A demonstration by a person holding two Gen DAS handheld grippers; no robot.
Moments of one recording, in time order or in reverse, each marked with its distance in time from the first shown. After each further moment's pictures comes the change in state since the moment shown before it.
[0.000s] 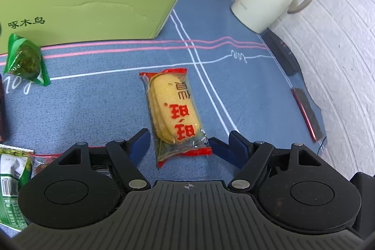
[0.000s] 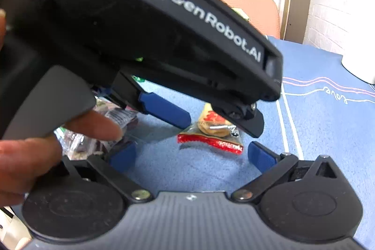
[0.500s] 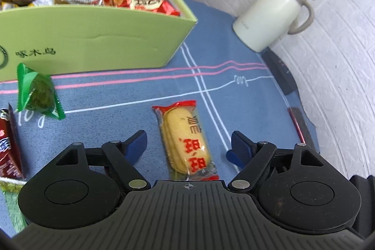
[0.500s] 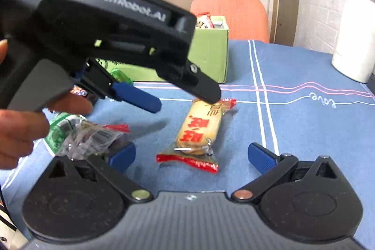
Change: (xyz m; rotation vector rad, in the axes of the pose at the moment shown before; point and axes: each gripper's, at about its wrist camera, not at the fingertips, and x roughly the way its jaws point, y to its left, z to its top) left arm -0.010 0.017 0.025 -0.031 -0.026 -0.034; right arm -0.005 -0.044 0.020 0.054 0.000 -0.004
